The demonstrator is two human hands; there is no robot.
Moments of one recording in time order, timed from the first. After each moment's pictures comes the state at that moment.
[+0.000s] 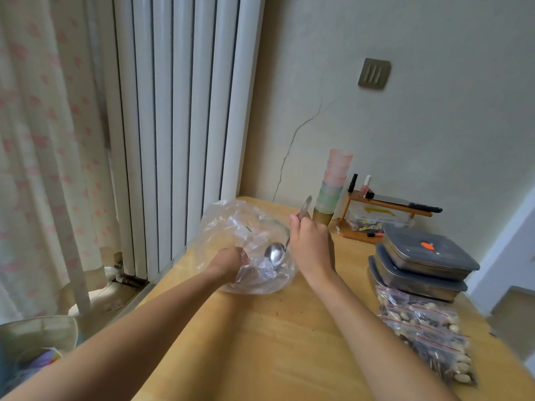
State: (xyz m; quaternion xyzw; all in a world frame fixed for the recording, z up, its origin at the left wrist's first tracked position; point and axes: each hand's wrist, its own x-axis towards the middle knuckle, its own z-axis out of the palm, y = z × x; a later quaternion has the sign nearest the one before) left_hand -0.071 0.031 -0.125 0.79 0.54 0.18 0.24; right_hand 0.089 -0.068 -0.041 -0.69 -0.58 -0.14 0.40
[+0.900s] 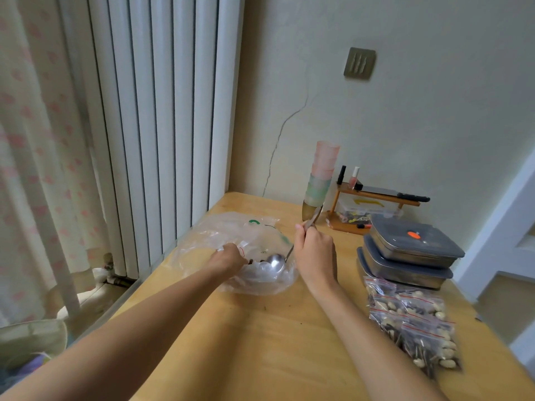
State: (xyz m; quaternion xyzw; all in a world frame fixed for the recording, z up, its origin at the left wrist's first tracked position) left_hand -0.030 0.065 -0.155 0.69 0.64 0.15 0.32; right_hand 0.124 -0.084 -0.070 -0.72 -0.54 -0.13 0.42
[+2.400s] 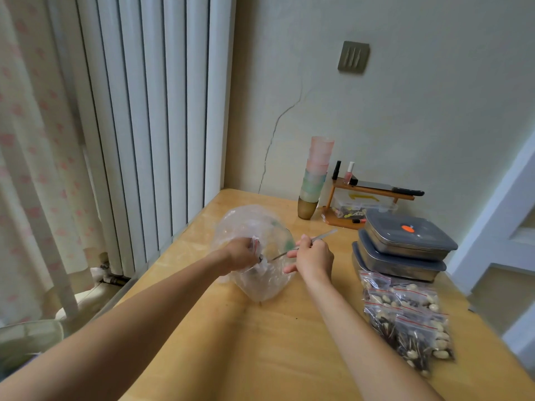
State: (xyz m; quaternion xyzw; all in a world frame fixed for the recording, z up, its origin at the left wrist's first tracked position) left_hand -0.019 0.019 -0.112 0.76 0.49 0.19 0.39; right_hand 0.125 -0.088 -0.080 -0.77 -0.33 0.18 0.51
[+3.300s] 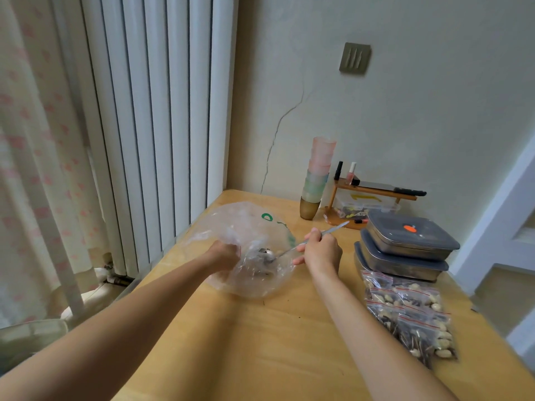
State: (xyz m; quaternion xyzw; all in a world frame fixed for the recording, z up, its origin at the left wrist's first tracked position) left_hand -0.047 0.020 -0.105 0.69 0.60 0.16 0.36; right_hand 0.132 -0.088 -0.069 -0.77 -0.31 0.16 0.54
